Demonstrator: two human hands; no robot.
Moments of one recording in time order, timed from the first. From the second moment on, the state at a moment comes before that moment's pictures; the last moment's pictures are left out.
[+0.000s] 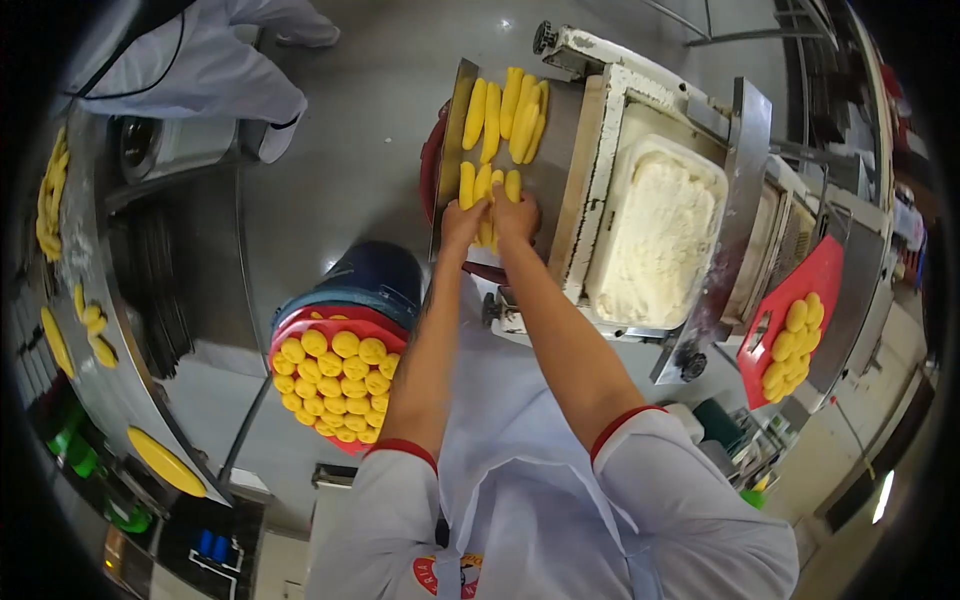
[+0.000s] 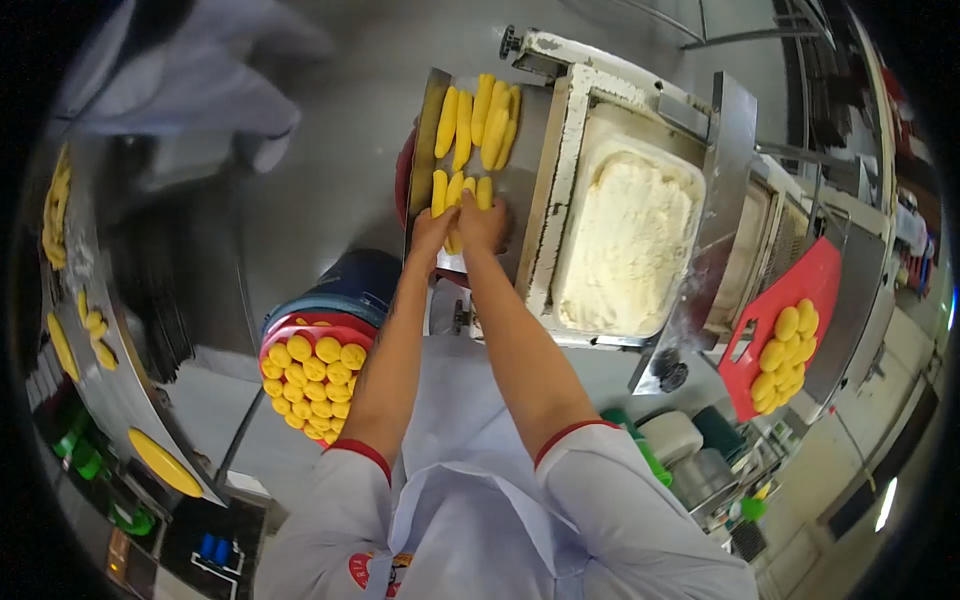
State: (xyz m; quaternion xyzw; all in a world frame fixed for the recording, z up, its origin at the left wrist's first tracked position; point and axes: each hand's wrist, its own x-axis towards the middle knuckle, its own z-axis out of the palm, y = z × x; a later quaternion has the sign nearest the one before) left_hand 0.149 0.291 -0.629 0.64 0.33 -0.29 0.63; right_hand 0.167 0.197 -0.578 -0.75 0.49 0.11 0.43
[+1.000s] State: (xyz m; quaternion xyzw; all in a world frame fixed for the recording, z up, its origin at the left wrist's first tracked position) left_hand 0.160 0.315 -0.491 0.36 0.24 -0.29 0.85; right_hand 0.171 0.198 -0.437 -0.77 0.40 0.05 0.50
